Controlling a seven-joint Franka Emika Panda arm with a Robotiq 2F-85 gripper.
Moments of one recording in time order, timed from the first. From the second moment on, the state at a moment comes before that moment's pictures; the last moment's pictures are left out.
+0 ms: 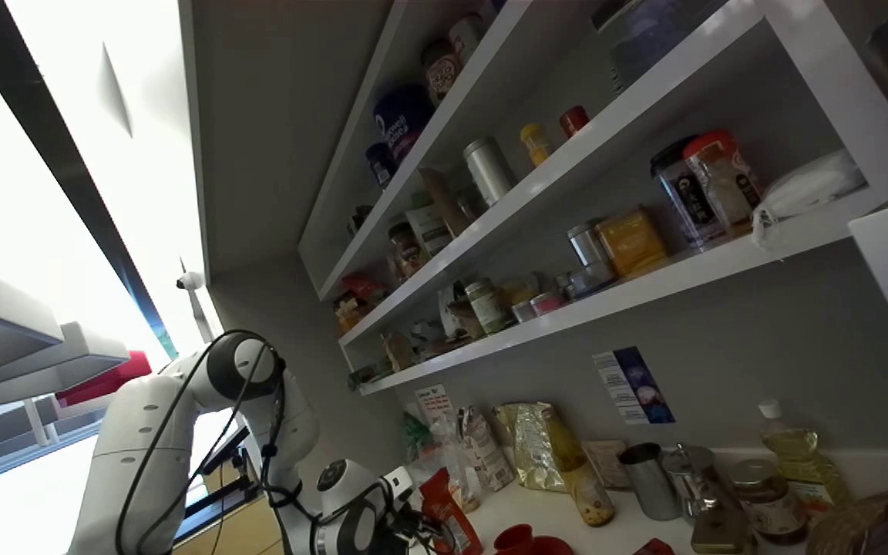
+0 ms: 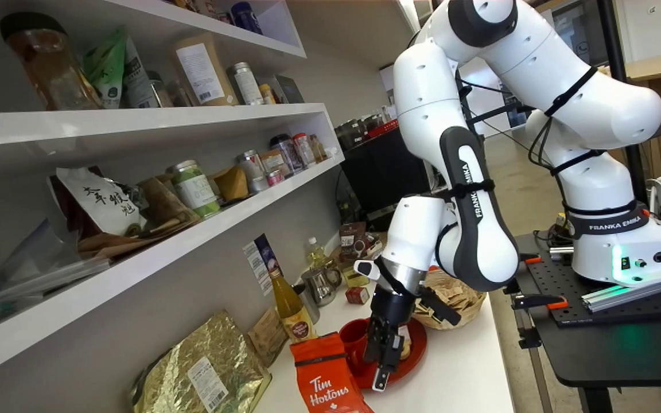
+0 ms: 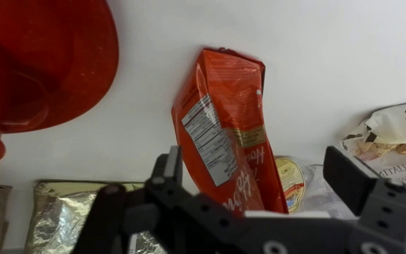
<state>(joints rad) 0.41 0.47 0.22 -2.50 0.05 3.66 0.06</state>
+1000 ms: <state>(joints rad) 0.32 0.62 0.26 -2.35 -0.11 3.79 0.01</state>
